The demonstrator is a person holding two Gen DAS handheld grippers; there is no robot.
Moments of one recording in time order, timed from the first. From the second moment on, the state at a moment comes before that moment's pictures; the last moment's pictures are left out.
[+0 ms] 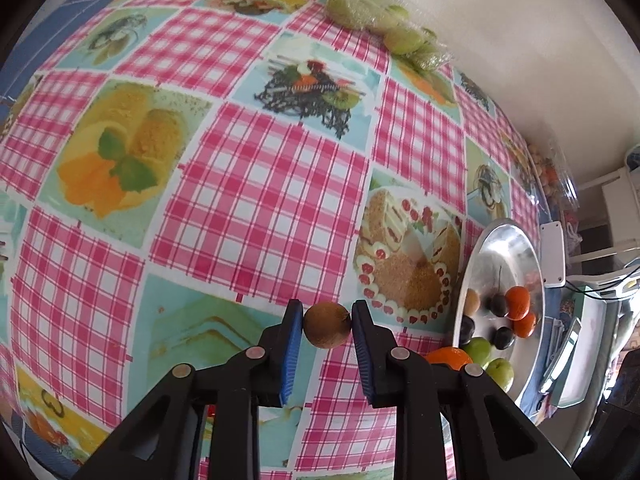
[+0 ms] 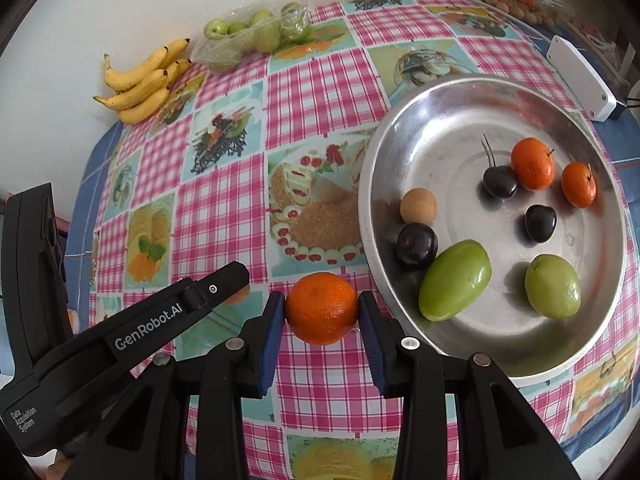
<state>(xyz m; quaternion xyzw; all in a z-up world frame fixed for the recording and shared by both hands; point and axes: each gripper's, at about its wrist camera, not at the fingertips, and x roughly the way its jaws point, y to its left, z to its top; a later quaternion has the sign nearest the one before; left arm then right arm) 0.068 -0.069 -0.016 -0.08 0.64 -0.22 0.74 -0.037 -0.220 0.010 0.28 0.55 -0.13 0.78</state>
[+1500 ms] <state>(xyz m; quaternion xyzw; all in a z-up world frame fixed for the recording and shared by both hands) 0.019 -0.151 0.010 -0.05 0.60 -0.33 0.73 -0.096 -0.314 0.014 0.35 0.50 -0.22 0.76</state>
